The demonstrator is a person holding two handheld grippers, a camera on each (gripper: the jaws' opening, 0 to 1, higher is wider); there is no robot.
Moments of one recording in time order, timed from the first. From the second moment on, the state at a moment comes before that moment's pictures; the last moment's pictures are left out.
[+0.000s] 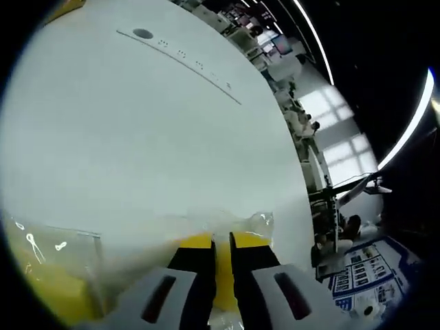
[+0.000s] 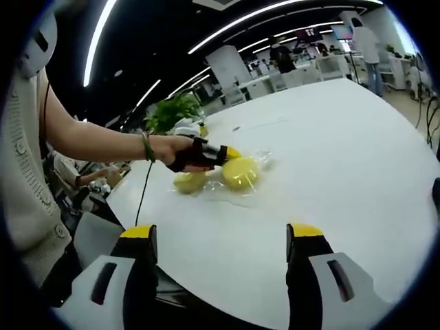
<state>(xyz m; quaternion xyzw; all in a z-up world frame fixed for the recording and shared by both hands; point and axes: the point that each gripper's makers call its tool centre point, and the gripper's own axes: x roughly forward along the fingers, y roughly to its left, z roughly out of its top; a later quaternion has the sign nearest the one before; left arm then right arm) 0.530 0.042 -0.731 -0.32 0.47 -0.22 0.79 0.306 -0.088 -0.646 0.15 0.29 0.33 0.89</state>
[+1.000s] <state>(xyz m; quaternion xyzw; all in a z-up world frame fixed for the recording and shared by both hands) 0.485 0.019 -0.626 -0.18 0.37 -0.37 0.84 0.300 -0.071 -0.613 0.11 0.26 0.36 0.89</state>
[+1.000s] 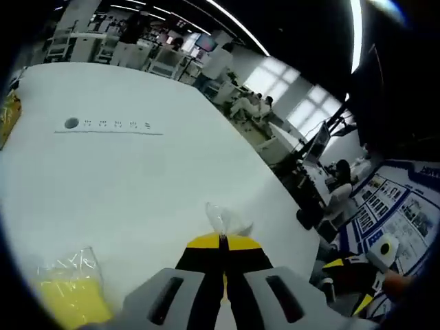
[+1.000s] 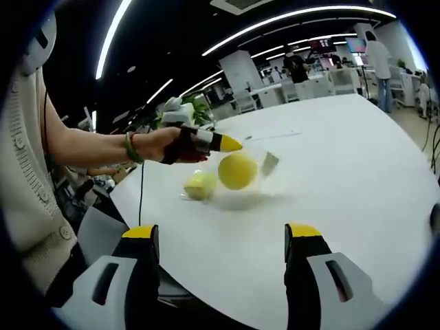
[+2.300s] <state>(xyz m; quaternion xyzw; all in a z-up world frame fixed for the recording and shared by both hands) 0.403 0.106 -0.540 -0.11 0.30 -0.37 0.87 0.325 -0.008 -0.551 -0.03 0.21 0.47 0.86</state>
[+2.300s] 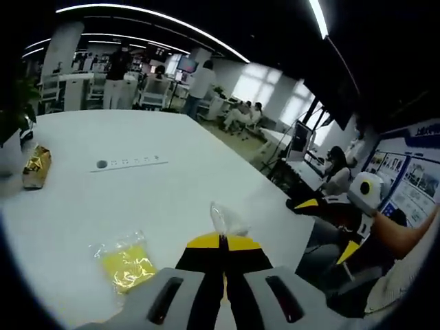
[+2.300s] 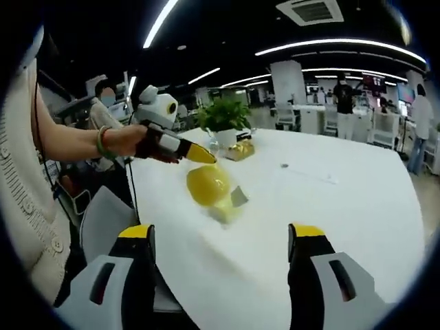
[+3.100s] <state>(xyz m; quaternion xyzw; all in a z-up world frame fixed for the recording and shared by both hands) 0.382 0.101 -0.522 -0.09 0.29 -0.40 0.86 0.357 0.065 -0.555 -0.09 0.24 0.55 0.80</state>
